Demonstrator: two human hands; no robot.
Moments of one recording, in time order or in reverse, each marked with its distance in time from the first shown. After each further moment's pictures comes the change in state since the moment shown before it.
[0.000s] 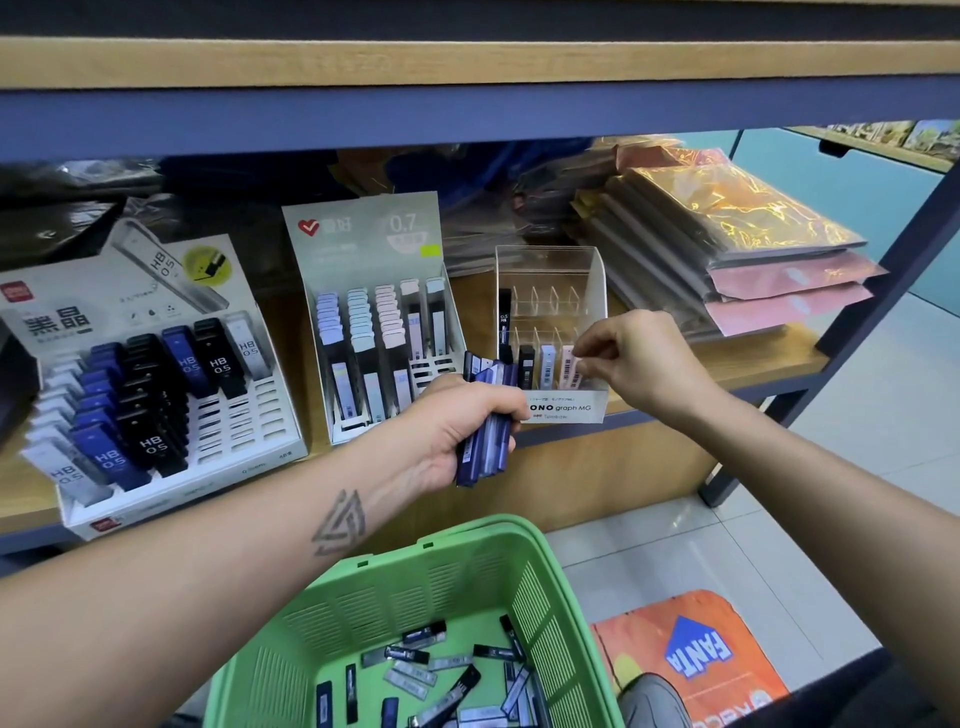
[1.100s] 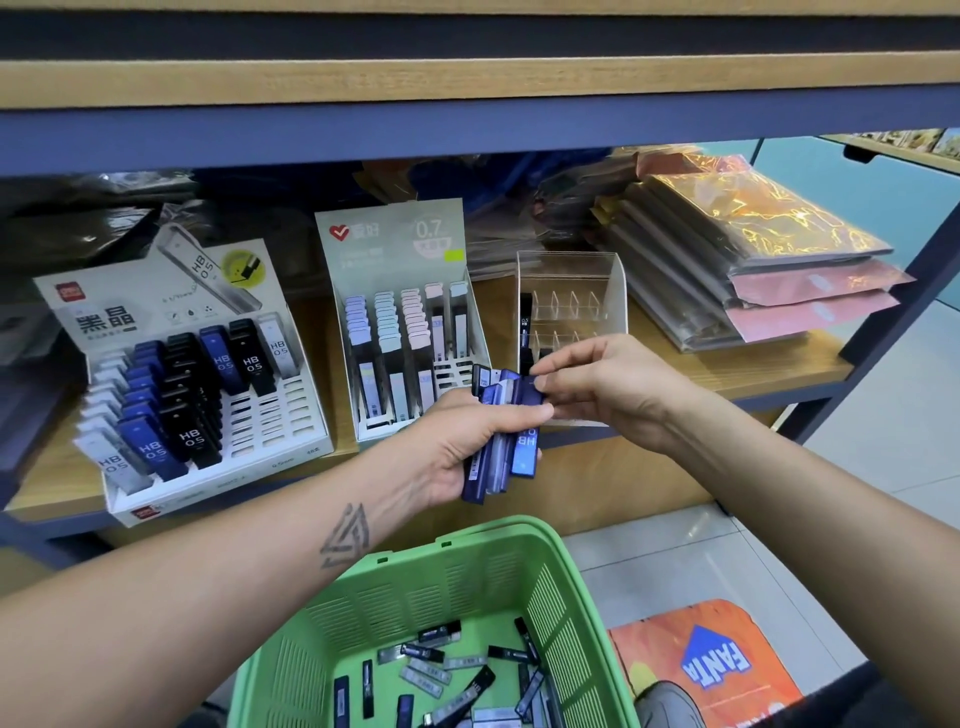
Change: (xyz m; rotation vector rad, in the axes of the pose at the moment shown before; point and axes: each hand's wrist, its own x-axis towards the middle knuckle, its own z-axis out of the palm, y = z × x) left_hand -0.016 -0.008 -0.012 -0.088 -0.093 0.009; right_hand -0.013 -0.053 0.011 0.989 -0.343 0.434
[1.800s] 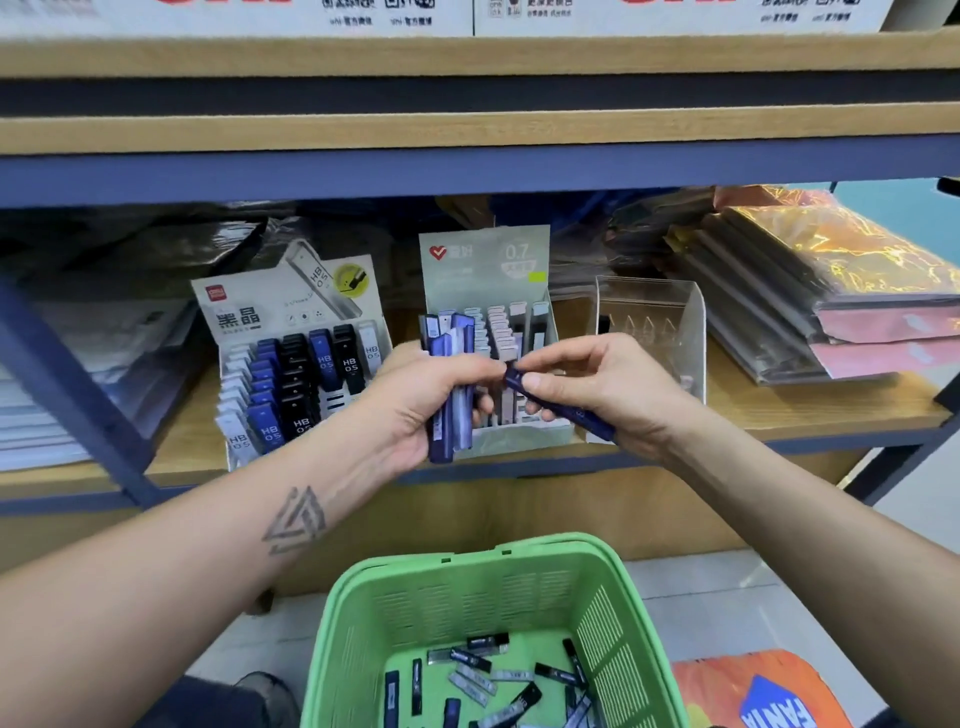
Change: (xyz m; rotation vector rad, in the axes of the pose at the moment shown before) left_hand -0.051 0.044 -0.069 -0.085 0.238 0.268; right_hand -0.007 -0.026 0.071 0.043 -0.218 -0.294
